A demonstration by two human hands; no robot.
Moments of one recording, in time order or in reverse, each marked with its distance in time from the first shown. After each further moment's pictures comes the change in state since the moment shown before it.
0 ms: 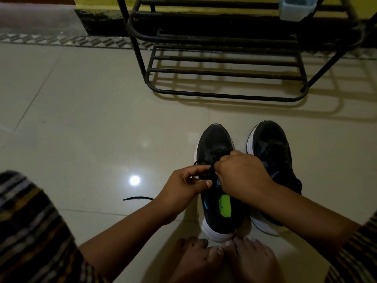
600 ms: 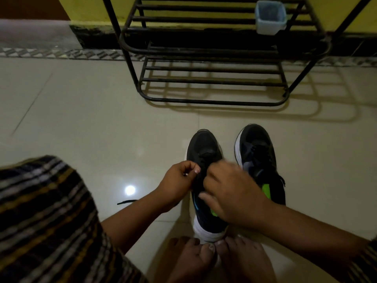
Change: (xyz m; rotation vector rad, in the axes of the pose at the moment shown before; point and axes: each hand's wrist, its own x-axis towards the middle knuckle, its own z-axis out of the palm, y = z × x) left_hand 0.021 0.002 0.007 0.322 0.061 0.067; right_hand -0.045 -0.006 0.005 0.089 0.206 -0.167
